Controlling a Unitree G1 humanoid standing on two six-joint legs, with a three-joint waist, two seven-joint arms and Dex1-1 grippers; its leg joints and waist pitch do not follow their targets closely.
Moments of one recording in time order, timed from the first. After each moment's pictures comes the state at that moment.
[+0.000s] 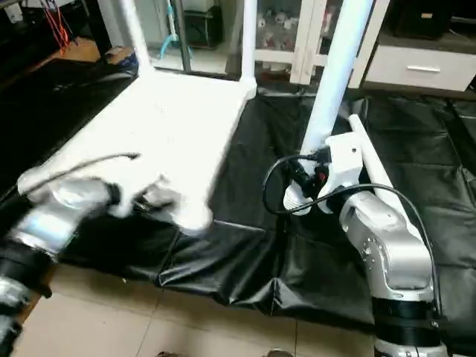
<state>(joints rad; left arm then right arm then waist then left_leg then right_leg) -0.59 0.45 -0.34 0.50 -0.01 0.14 -0.83 -0.32 -0.35 -0.13 -0.12 0.32 0.65 0.38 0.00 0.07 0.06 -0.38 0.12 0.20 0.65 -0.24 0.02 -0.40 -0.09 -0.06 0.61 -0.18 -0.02</state>
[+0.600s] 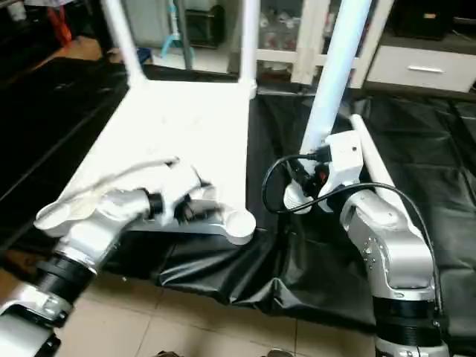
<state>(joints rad) -0.56 0.35 -0.28 0.37 -0.14 0.15 -0.89 -0.31 -0.37 -0.15 -0.16 0.40 0.63 0.48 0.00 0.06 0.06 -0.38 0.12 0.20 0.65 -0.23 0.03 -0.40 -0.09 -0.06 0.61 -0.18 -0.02</state>
